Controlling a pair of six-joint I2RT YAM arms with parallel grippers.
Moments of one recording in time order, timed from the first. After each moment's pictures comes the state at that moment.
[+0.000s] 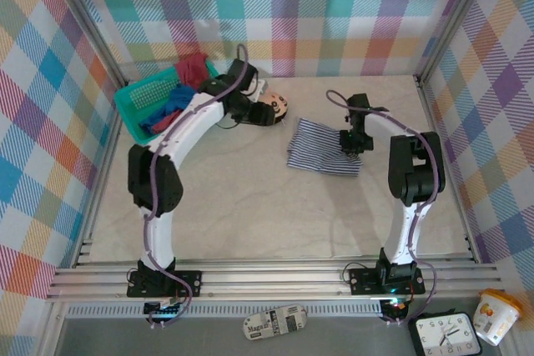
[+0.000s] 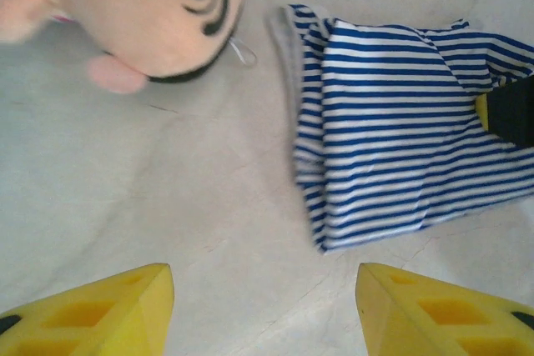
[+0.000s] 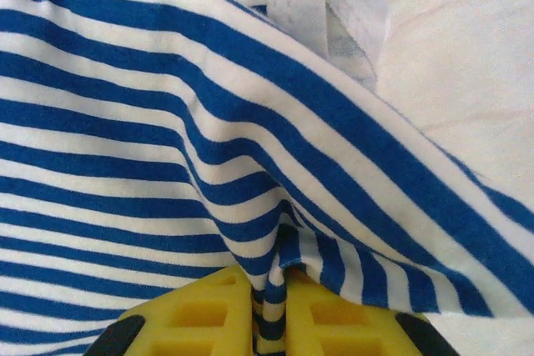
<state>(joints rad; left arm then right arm) -0.46 1.99 1.95 -0.95 0.18 -0.23 0.13 2.00 1.41 -0.72 0.06 0.14</state>
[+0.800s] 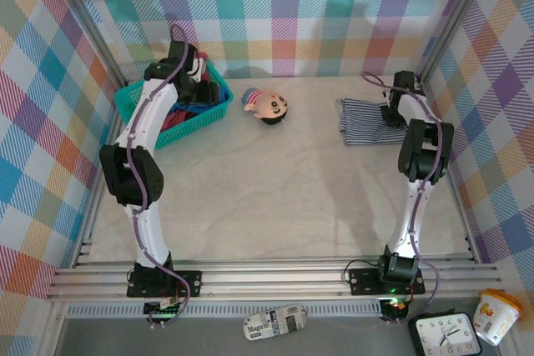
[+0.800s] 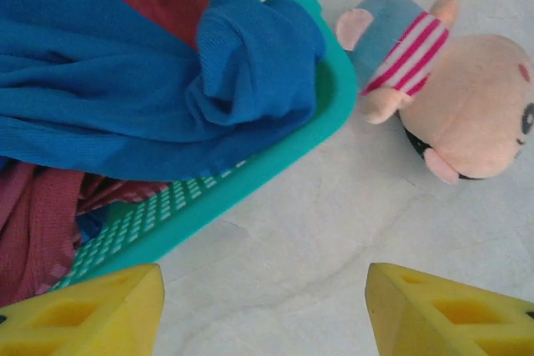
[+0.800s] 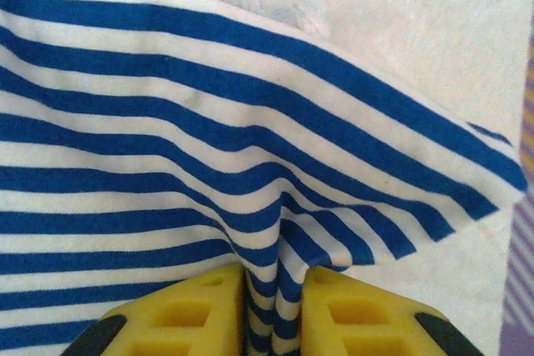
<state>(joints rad) -0.14 2.01 2.04 -1.03 0.07 -0.18 -0.16 2.37 1.92 -0.62 0.23 -0.38</state>
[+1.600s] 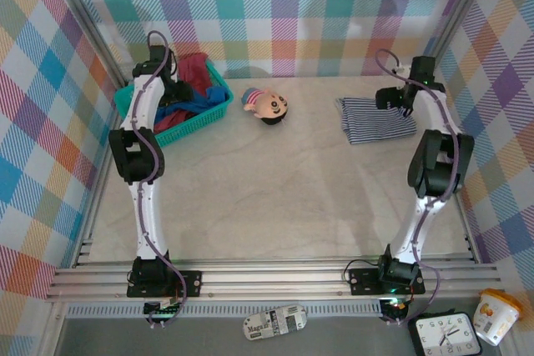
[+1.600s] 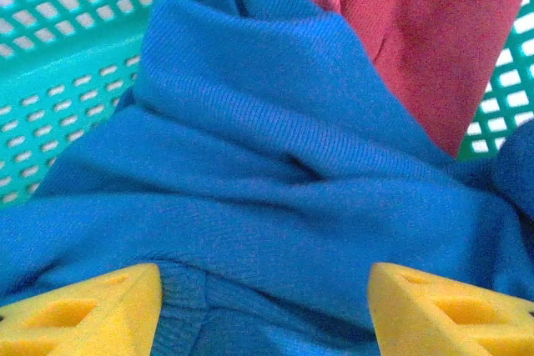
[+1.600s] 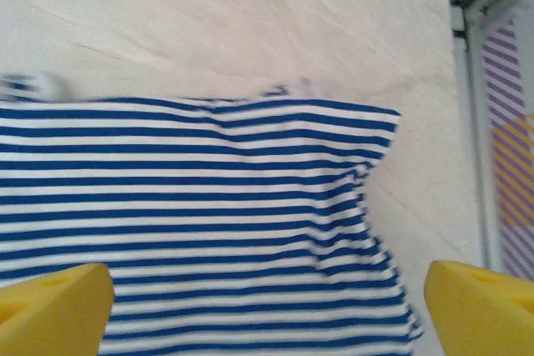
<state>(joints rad) 0.05 2.41 2.39 -1.06 0.02 -0.17 -0.18 2.02 1.75 -0.57 -0.11 -0.24</state>
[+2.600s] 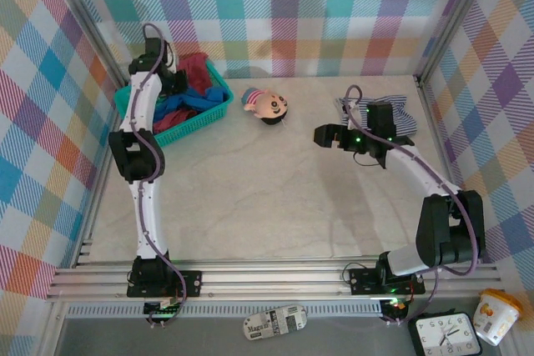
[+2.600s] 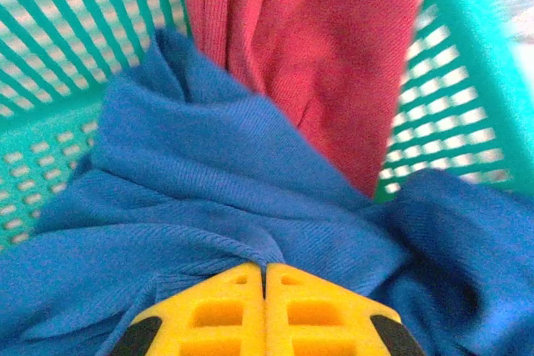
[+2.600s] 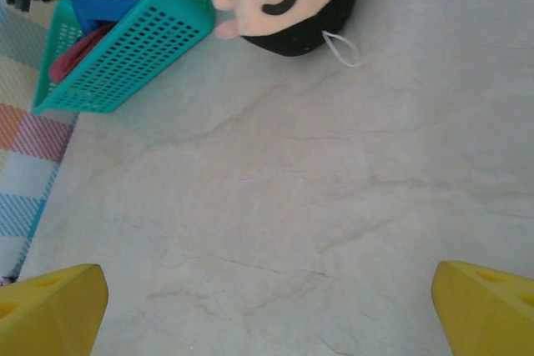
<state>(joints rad) 0.06 2.41 2.49 -1.03 0.13 -0.18 0.17 1.45 0.98 -0.24 -0.64 0.31</state>
